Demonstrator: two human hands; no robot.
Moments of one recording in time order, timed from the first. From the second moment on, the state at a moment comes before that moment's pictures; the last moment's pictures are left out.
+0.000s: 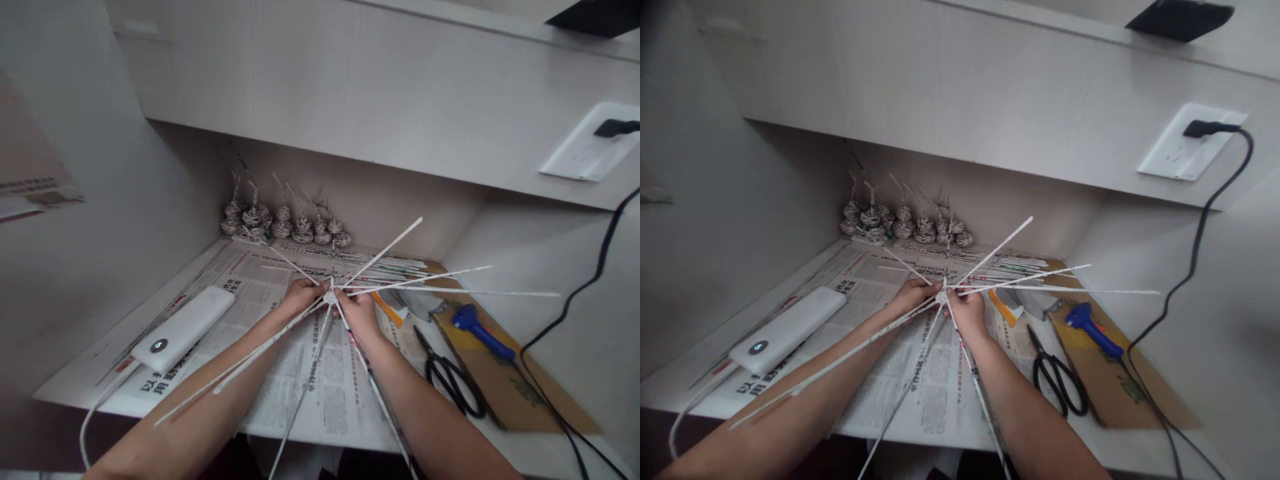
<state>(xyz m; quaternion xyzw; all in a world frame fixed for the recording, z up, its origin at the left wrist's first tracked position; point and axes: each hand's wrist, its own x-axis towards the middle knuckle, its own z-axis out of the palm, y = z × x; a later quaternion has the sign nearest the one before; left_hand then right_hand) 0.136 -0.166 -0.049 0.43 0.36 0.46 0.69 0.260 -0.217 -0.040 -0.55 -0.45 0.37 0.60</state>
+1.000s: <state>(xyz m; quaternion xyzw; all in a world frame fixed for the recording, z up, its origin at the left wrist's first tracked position) 0.137 -0.164 -0.050 0.51 0.37 0.46 0.63 0.263 -0.214 -0.042 -0.54 -0.41 0.39 0.62</state>
